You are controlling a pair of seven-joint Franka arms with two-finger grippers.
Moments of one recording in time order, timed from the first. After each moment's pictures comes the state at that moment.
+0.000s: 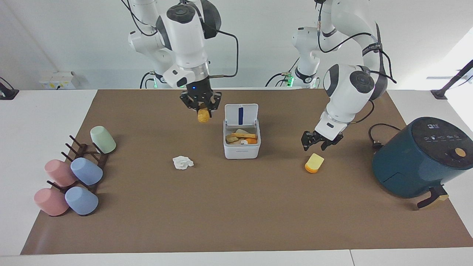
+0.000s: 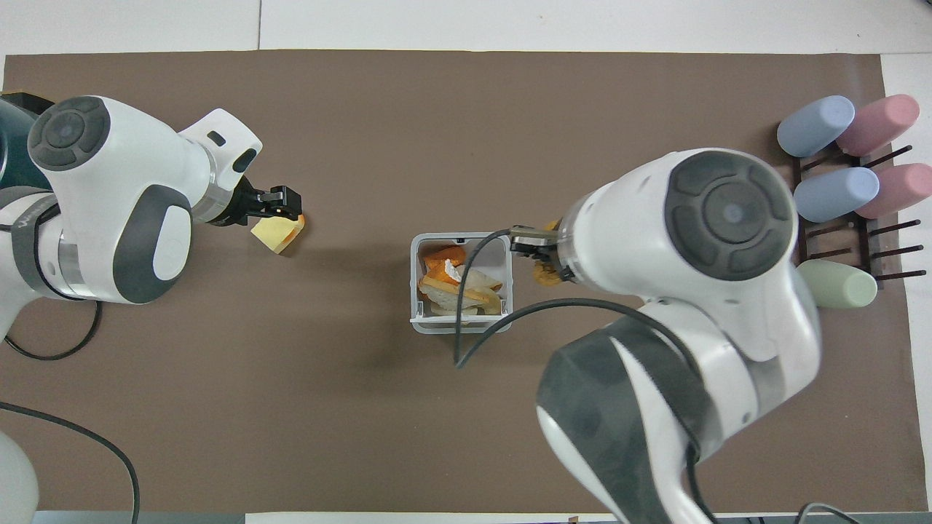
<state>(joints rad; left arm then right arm) -0.23 0.20 -0.02 -1.89 -0.10 2.11 -0.23 0.41 0.06 0.12 -1.77 0.08 1.95 0.71</state>
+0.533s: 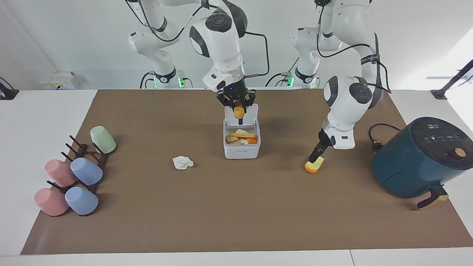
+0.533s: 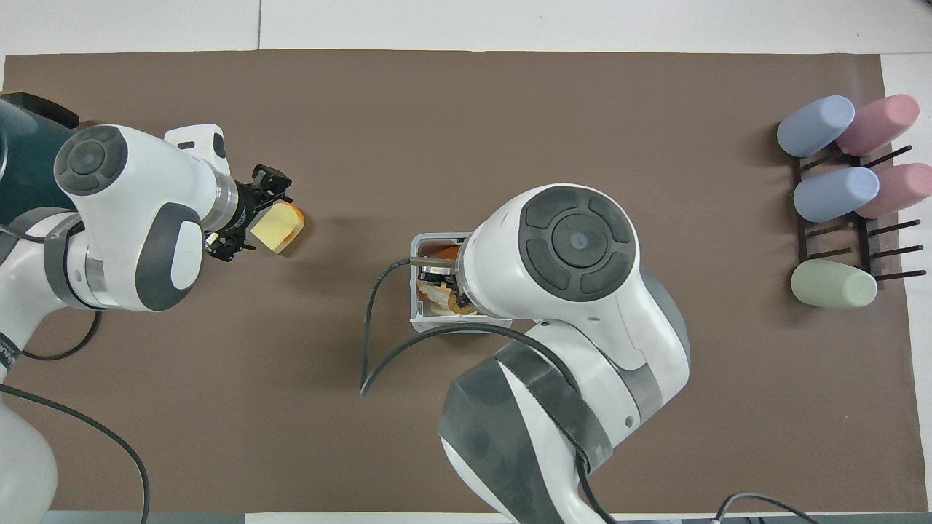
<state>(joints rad) -0.22 0.21 -0.02 -1.97 -0.08 2.24 -1.09 0.50 0.14 0.12 -1.71 0.13 1.96 0.75</state>
